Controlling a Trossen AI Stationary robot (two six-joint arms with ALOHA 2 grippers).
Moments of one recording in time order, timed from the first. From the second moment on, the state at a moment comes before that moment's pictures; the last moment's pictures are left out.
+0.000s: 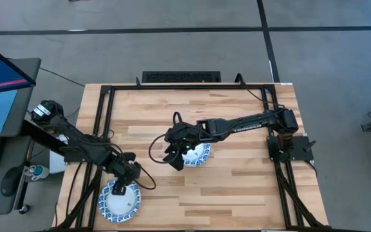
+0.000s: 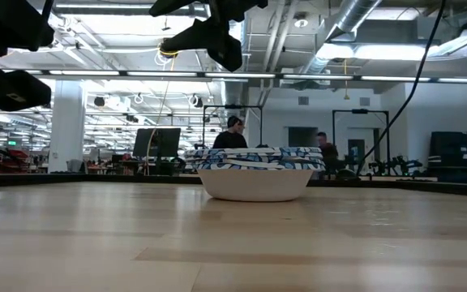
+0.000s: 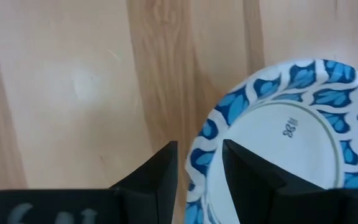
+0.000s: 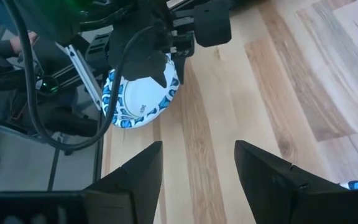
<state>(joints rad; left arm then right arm) -0.60 1.25 0.70 -0.67 0.06 -0.53 0.11 1.94 1.64 -0.37 -0.21 0.44</state>
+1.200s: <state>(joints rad) -0.62 1.29 0.70 -0.62 0.26 -0.50 0.10 1.94 1.64 -0.37 -0.21 0.44</state>
